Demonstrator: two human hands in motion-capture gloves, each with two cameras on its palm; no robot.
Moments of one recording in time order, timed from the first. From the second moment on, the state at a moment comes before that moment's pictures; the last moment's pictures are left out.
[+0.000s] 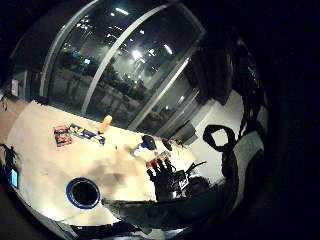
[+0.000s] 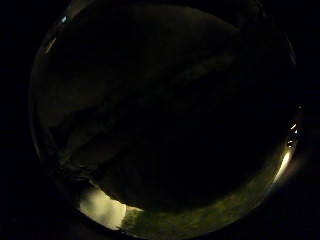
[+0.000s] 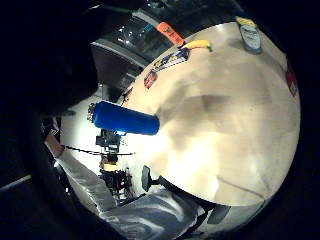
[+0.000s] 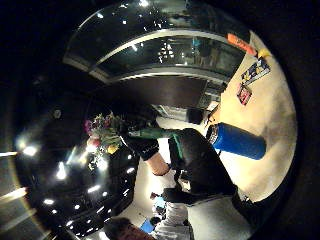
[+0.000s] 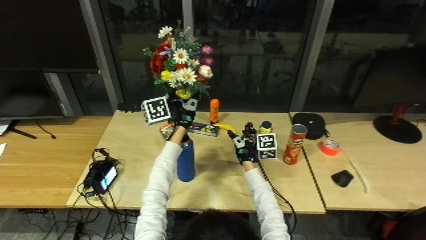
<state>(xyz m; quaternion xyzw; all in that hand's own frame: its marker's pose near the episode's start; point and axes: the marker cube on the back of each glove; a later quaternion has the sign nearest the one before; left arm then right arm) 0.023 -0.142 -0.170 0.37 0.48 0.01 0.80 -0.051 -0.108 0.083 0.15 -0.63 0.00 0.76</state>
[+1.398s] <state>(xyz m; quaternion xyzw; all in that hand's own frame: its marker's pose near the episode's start) -0.092 -0.051 0.103 0.05 0.41 -0.01 0.91 -0.008 -0.086 0.222 0.10 -0.50 0.07 0.86</state>
